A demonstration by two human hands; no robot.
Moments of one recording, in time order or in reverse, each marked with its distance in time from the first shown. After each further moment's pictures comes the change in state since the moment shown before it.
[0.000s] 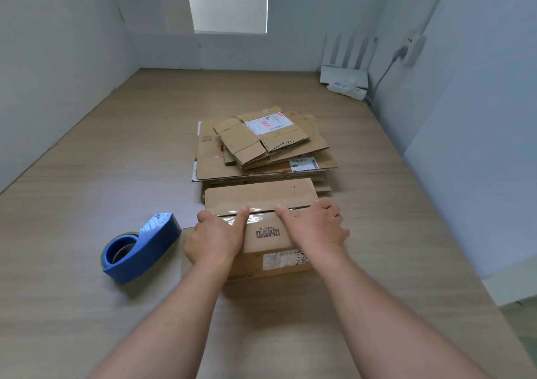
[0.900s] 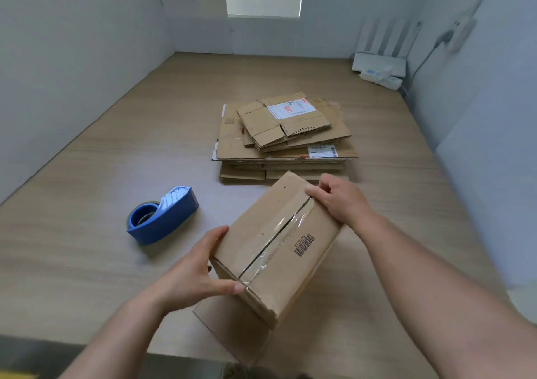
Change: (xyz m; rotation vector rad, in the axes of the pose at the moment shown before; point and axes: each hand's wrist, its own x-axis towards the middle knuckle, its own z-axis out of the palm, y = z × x) left_hand -0.066 -0.098 -0.036 -0.317 -0.600 0.380; right_hand 0.056 0.040 -0.018 0.167 -0.160 -0.577
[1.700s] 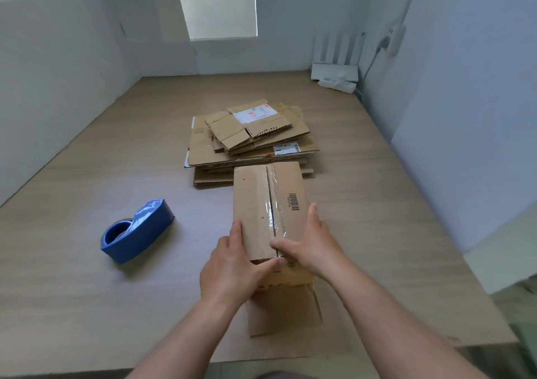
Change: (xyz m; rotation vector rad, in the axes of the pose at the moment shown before) left_hand 0.021 0.064 0.092 0.393 0.406 -0.041; right_hand -0.115 -0.009 0.019 0.291 -0.081 0.304
